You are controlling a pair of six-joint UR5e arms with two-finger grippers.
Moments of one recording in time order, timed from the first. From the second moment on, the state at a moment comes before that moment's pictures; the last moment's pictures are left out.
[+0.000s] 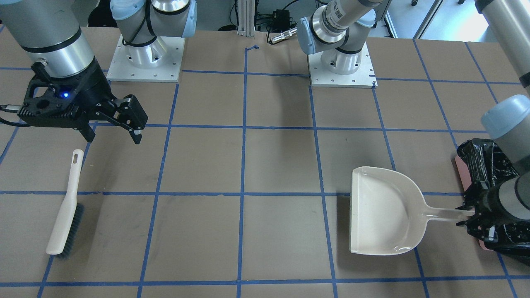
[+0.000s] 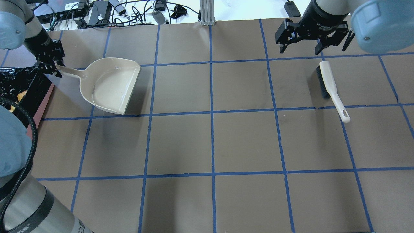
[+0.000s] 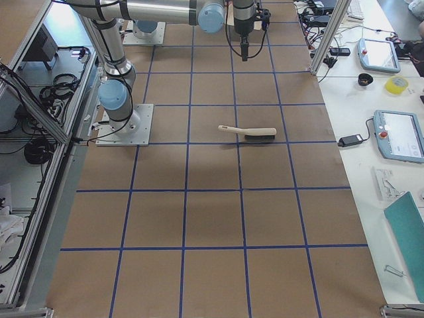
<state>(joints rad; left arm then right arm) -1.20 -2.13 -1.31 -1.35 1.68 -1.07 1.54 -1.50 1.56 -1.79 -1.52 0.05</state>
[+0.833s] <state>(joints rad) -1.24 -2.19 -1.33 -1.26 1.63 -1.24 1.54 -1.50 1.56 -1.79 -1.52 0.05</state>
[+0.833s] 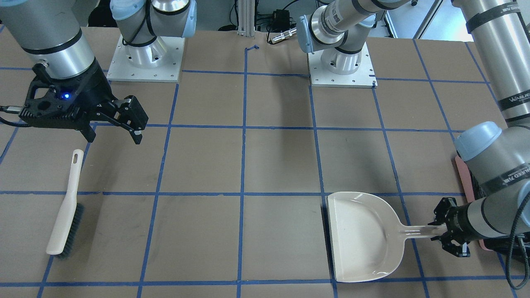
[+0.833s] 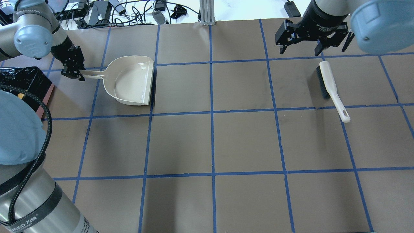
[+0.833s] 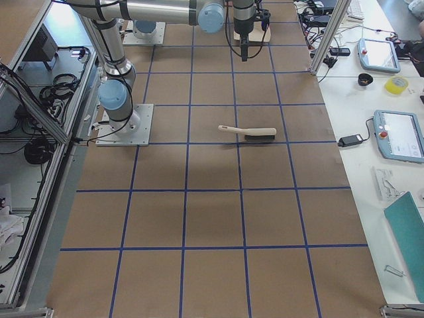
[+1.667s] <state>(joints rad) -1.27 -2.17 -1.40 -1.18 1.65 -1.23 1.54 -1.49 1.56 -1.79 -1.52 0.05</state>
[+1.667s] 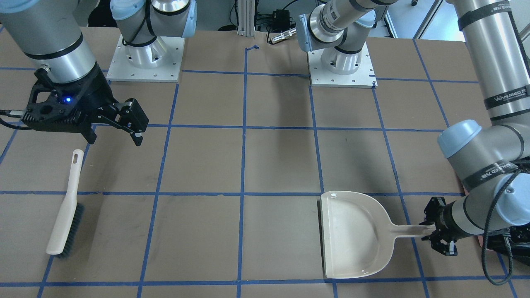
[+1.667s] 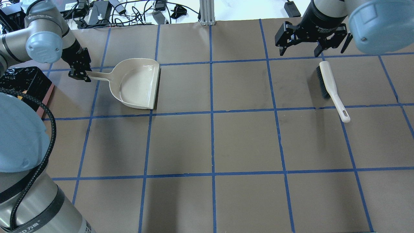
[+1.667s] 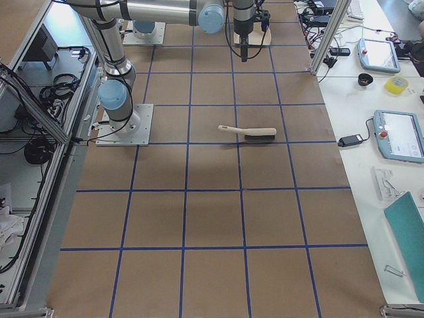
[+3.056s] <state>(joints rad) -1.28 -2.15 -1.47 -1.12 1.68 -1.22 1.55 -1.48 1.57 -1.71 -1.53 -0.04</state>
